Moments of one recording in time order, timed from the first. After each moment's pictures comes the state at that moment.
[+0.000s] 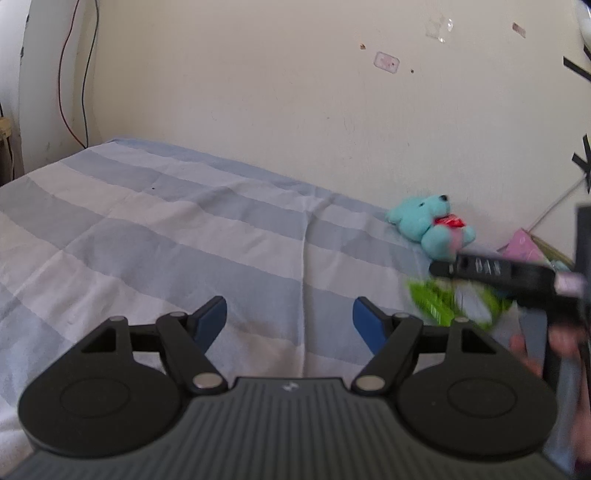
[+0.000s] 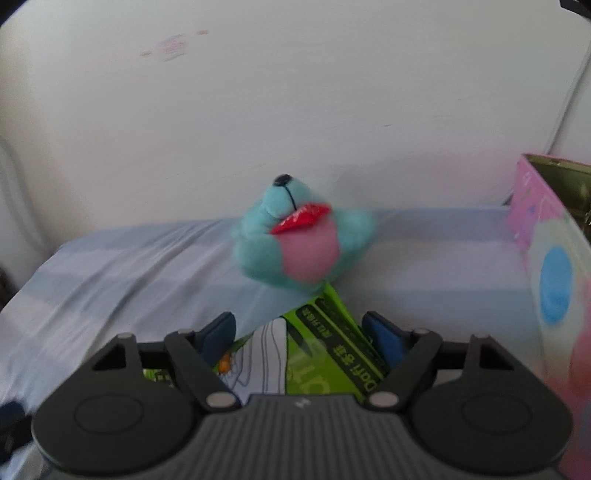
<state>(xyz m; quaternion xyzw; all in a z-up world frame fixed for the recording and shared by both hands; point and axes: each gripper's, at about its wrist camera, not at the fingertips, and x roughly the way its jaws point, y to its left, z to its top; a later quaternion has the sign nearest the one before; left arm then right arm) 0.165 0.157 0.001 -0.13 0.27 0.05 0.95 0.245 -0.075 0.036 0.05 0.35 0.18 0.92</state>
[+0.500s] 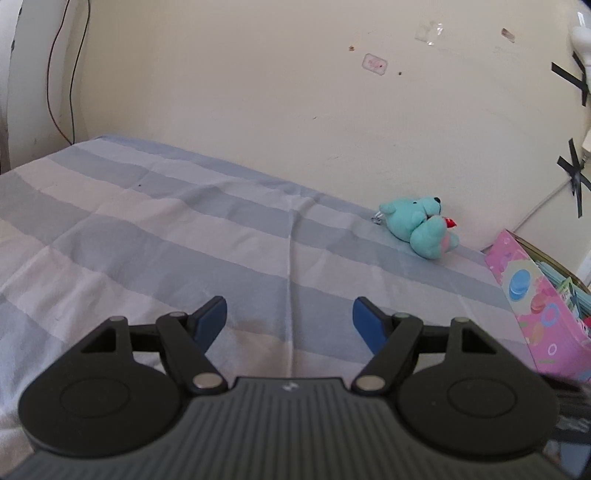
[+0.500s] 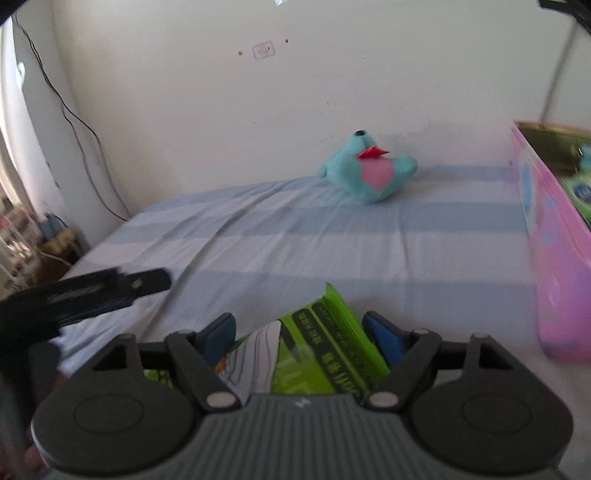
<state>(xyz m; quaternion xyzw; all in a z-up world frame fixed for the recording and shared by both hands) 0.163 0.157 -0.002 -0.14 0.26 0.02 0.95 0.112 -0.108 0.036 0.10 0.34 0.26 0.90</state>
